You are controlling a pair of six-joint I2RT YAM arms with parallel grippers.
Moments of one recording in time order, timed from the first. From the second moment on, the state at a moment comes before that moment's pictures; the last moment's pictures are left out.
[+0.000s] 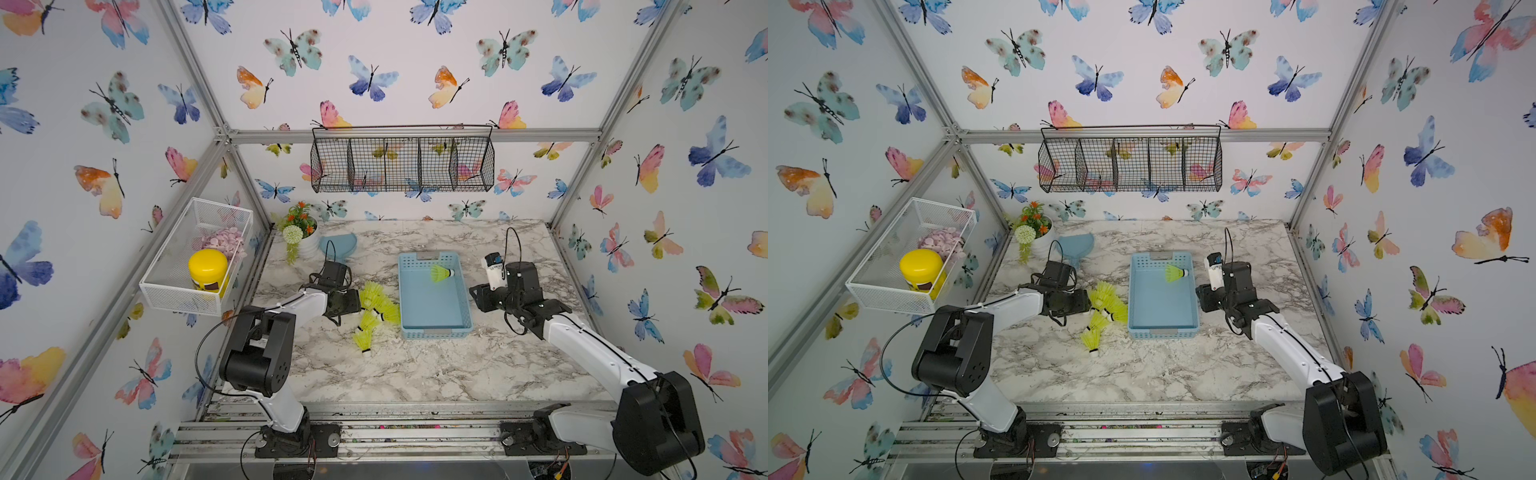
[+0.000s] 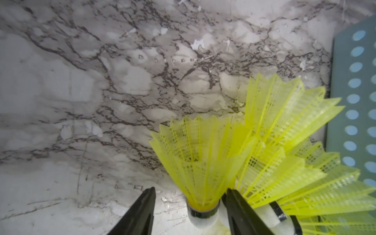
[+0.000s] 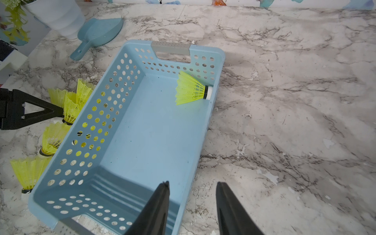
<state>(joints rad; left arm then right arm) -0.26 1.69 0.95 -0.33 0.11 -0.39 0.33 1.27 0.81 -0.23 -0.16 0.07</state>
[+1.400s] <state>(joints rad) -0.31 1.30 0.92 -0.03 0.31 -0.80 0.52 1.44 0.96 0.07 -0.53 0.12</state>
